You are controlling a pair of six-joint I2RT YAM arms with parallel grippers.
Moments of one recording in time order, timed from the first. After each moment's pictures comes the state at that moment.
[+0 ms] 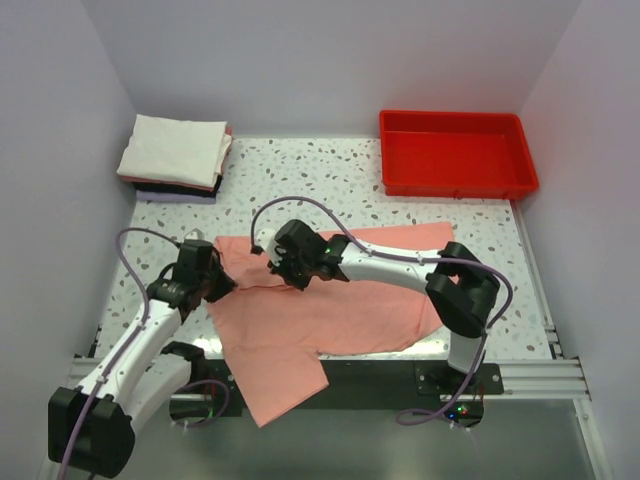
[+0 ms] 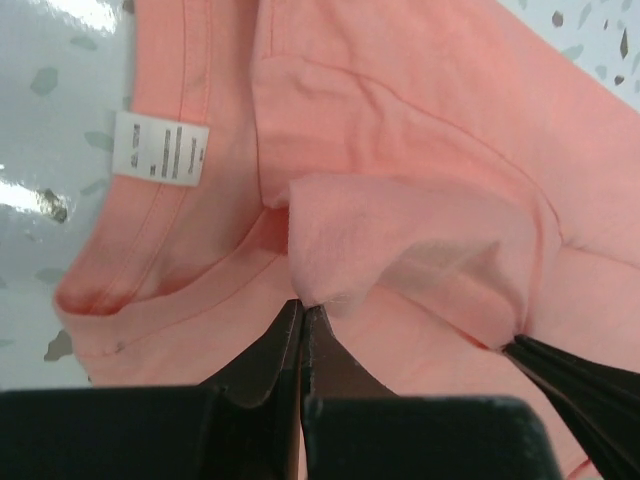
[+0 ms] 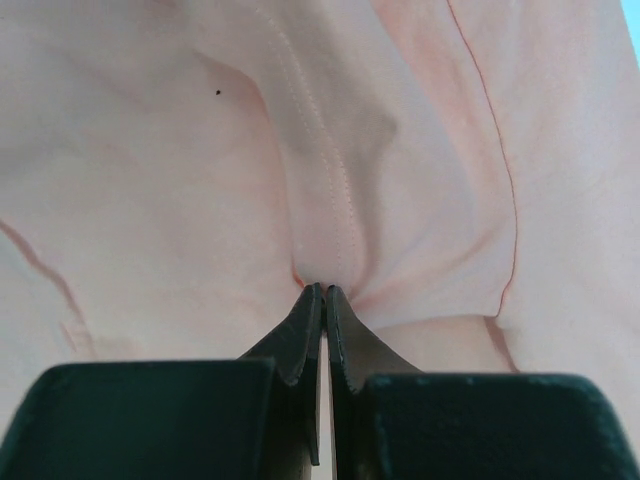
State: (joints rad) left arm -0.23 0.86 0.49 -0.53 -0.04 -0.79; right arm 1.03 1.86 1.32 -0.36 -0.08 -0.10
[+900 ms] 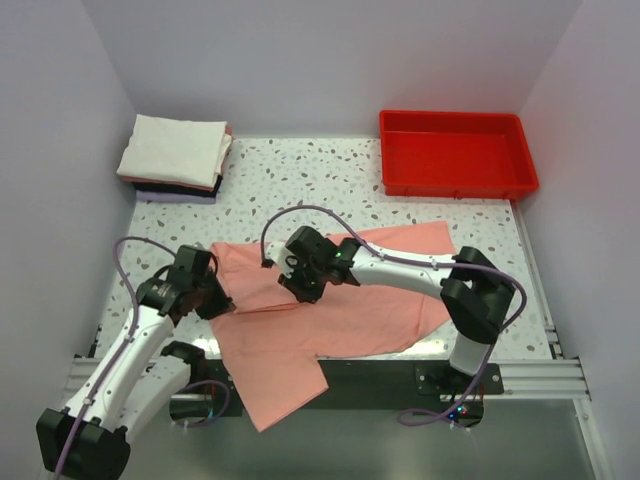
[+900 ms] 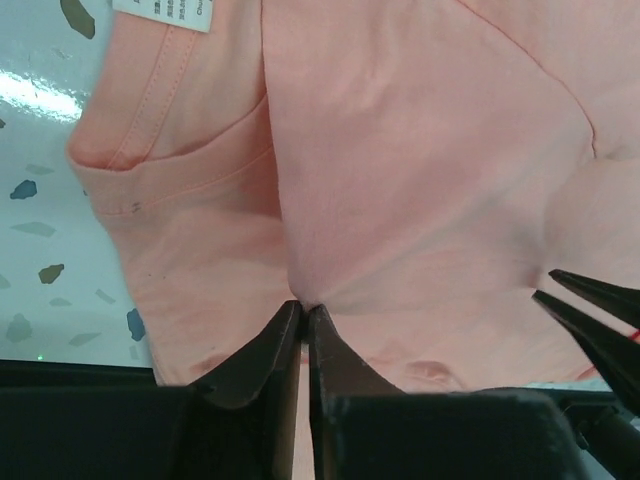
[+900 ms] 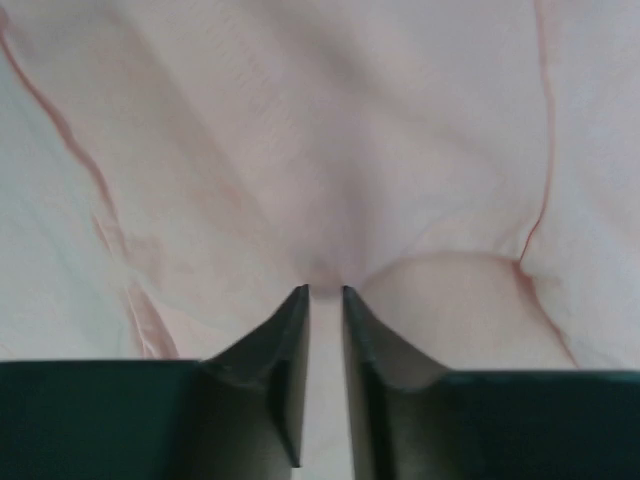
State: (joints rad) left arm -0.27 0.77 0.60 -0.93 0.04 -0.82; right arm 1.03 1.78 1.25 -0.46 -0.19 -0.14
